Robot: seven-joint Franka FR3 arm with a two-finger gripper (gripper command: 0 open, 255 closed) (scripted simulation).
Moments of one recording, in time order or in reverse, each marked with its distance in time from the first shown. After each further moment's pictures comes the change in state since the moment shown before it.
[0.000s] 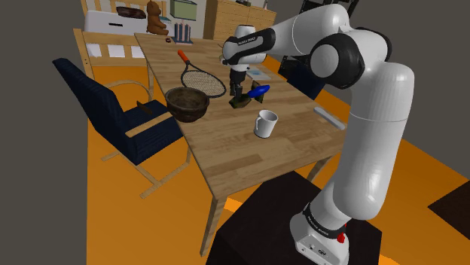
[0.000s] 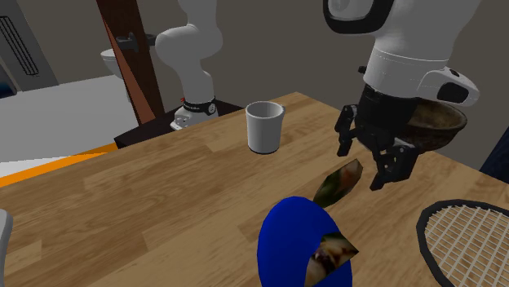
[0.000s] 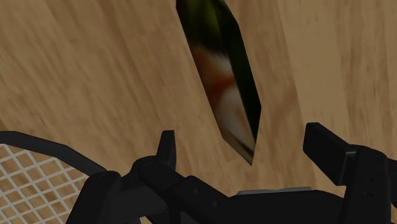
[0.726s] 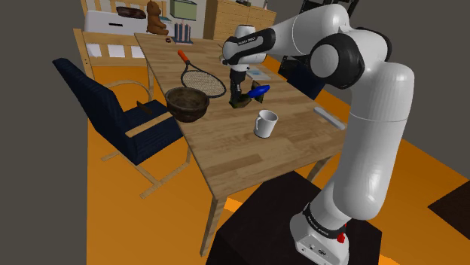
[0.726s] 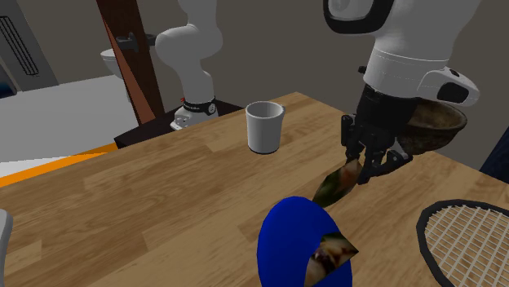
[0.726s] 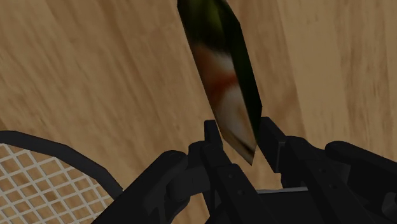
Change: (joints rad) arm 0.000 0.000 0.000 0.000 0.000 0.000 0.000
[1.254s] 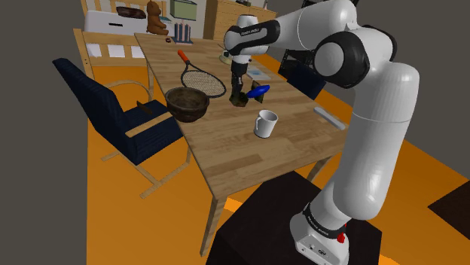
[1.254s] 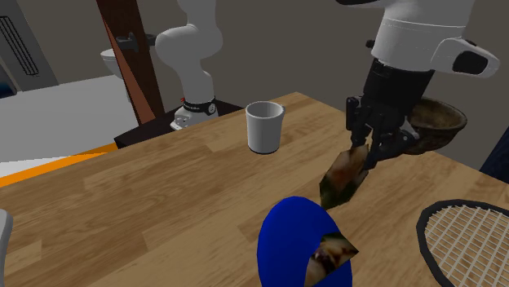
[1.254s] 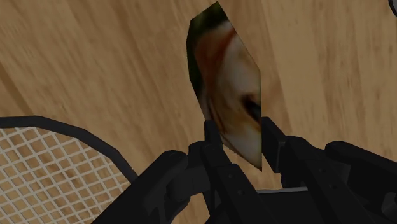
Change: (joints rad) arm 0.002 -0.028 -0.006 0.054 -0.012 -0.080 0.007
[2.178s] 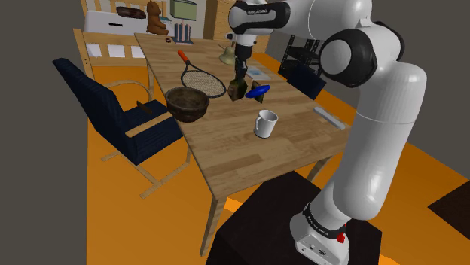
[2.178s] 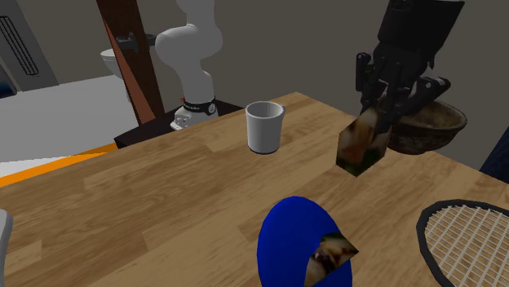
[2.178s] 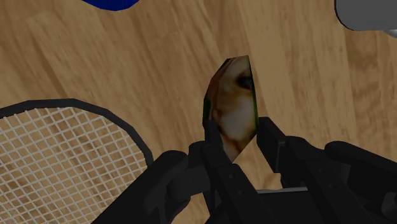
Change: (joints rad) arm -0.002 -0.040 -0.009 0.137 -0.017 -0.174 0.006
